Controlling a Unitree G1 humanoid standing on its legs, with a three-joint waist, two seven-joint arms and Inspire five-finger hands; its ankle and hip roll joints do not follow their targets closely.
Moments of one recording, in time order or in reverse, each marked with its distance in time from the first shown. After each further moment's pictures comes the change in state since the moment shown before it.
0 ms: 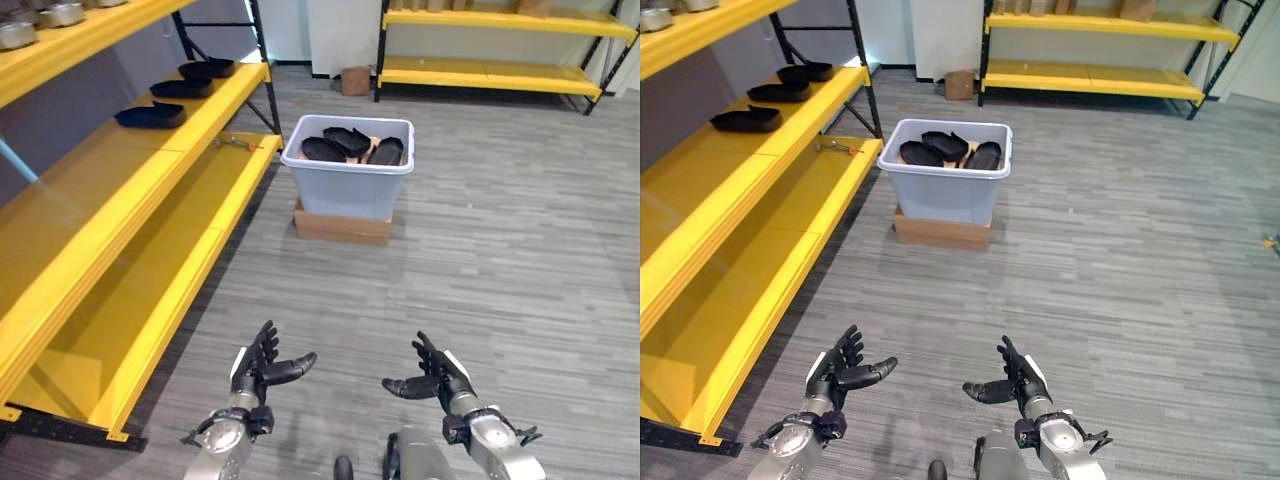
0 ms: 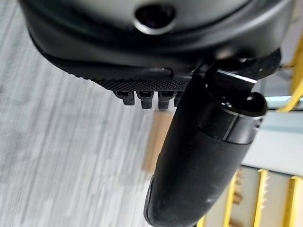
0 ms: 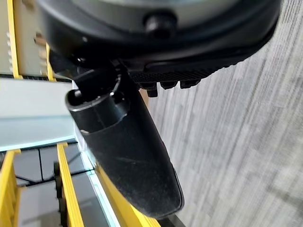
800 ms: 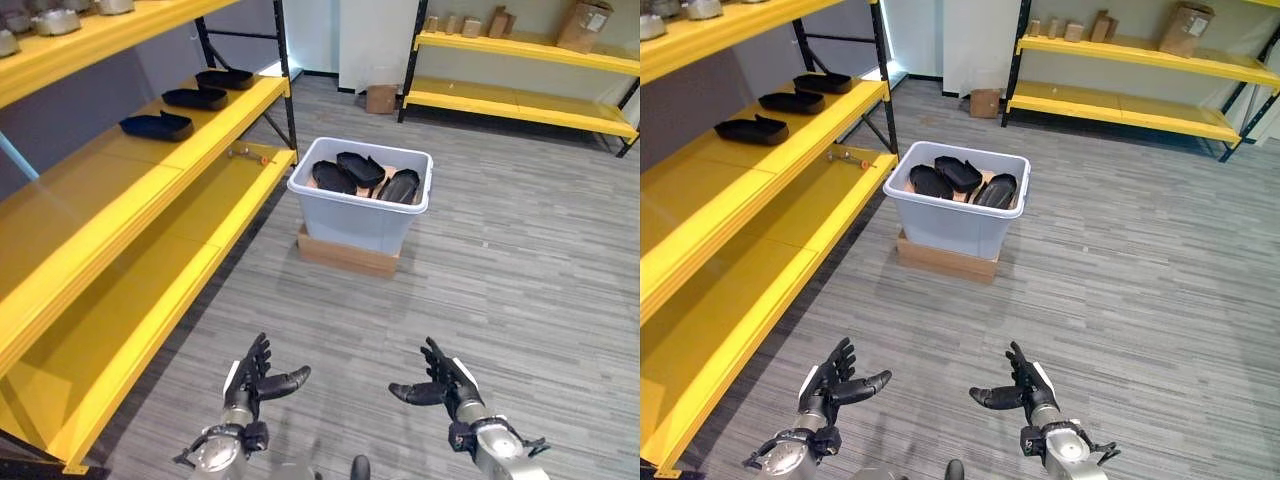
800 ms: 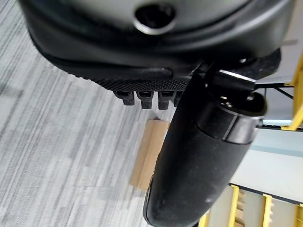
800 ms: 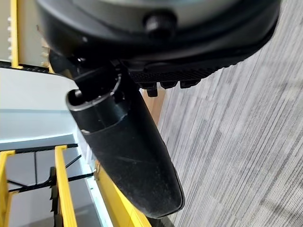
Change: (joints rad) left arm 0.080 -0.032 0.023 -0.018 0.035 -0.006 -0.003; right arm 0.052 -0.013 -0.032 0.000 0.019 -0.032 -0.030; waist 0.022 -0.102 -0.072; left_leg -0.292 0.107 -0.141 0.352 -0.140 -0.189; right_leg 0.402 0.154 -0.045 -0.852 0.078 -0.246
